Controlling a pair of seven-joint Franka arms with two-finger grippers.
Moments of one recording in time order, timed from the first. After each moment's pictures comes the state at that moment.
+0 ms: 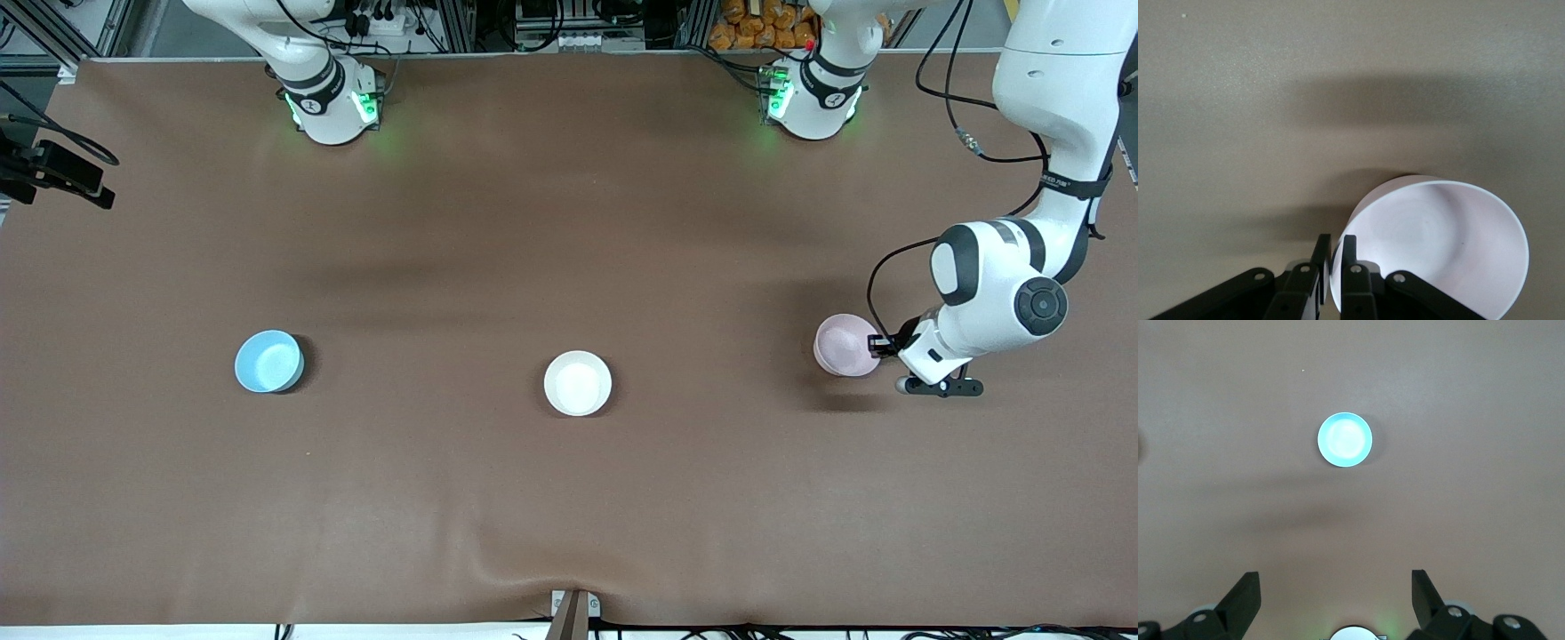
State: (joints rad) left arm 0.12 0.46 -0.07 -2.03 -0.03 2.37 0.12; right arm -0.04 -0.07 -0.04 -1.57 0.00 1.43 0.00
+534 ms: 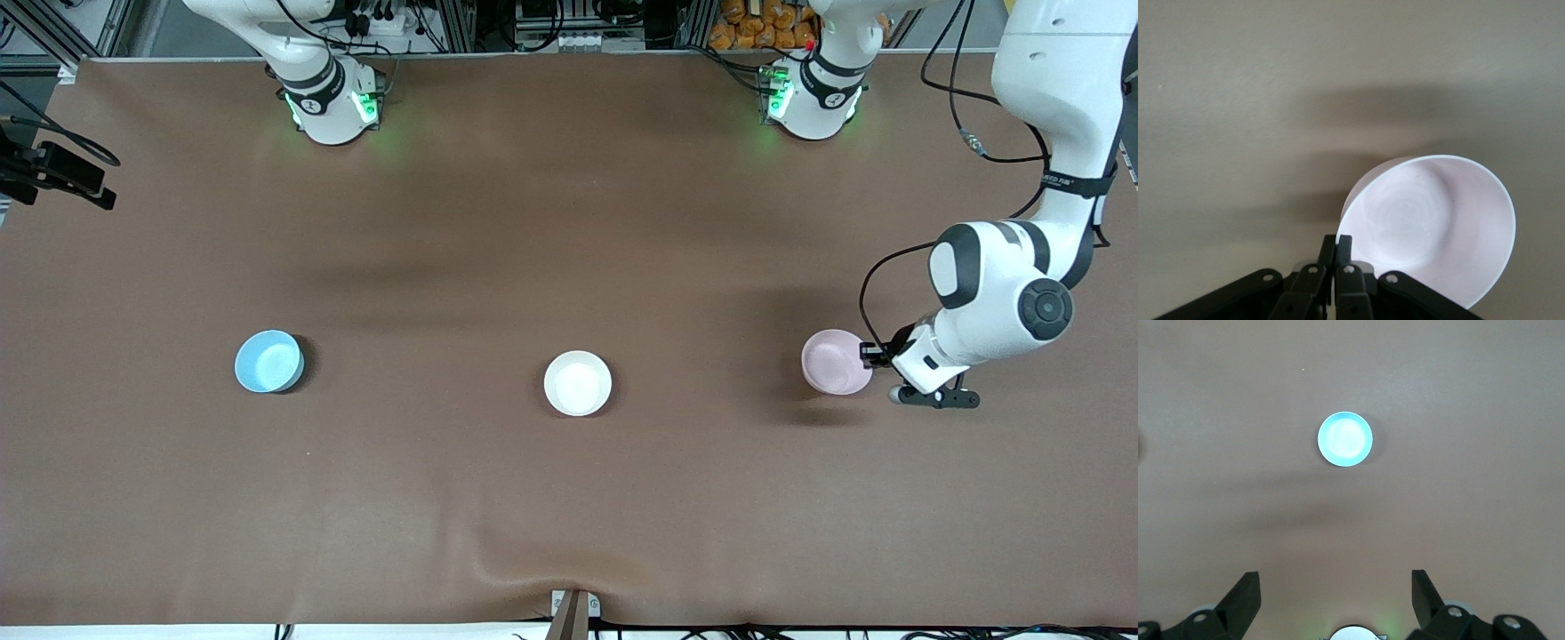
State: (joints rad) left arm 0.12 0.43 -0.15 -1.89 -0.07 2.23 0.07; right arm -0.04 -0.07 -0.04 -1.57 0.00 1.43 0.00
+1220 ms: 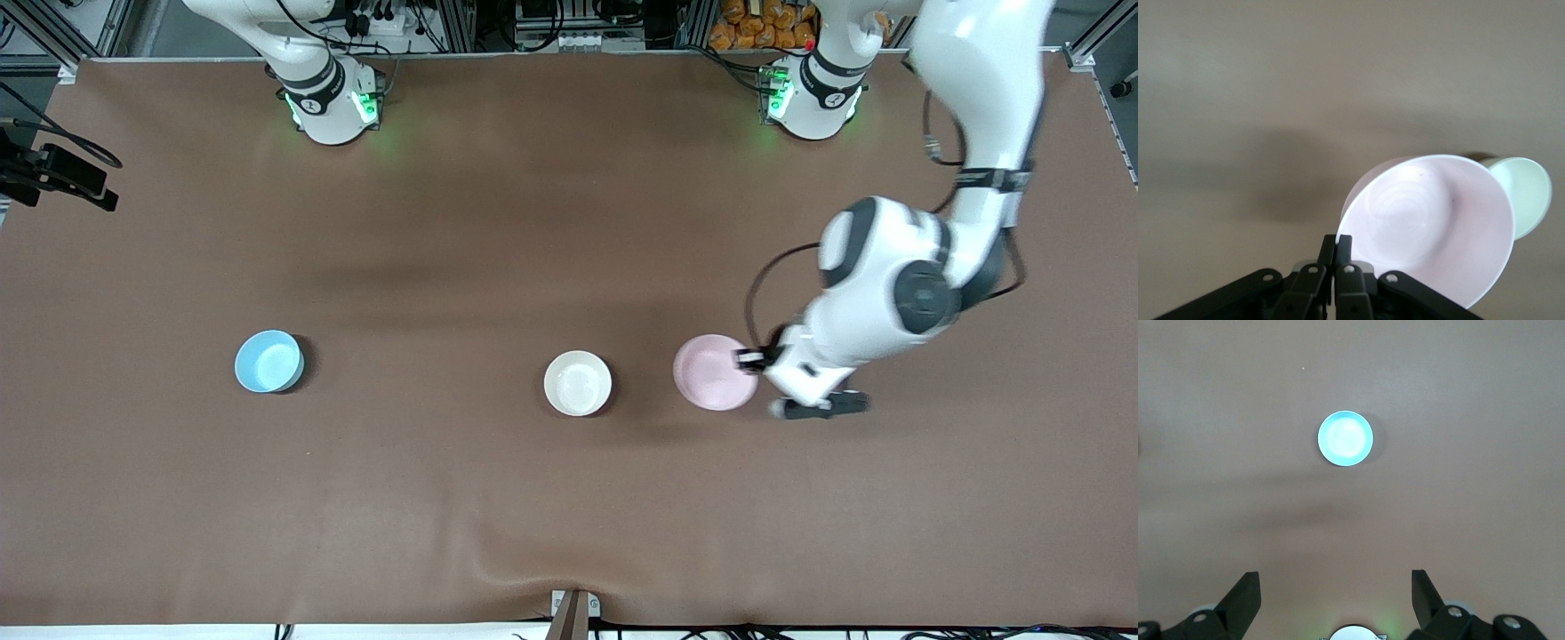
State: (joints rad) left arm -0.19 0.50 -0.23 -1.58 -0.11 2.08 -0.48; right arm -0.04 -0.06 -0.04 -1.57 0.00 1.43 0.00
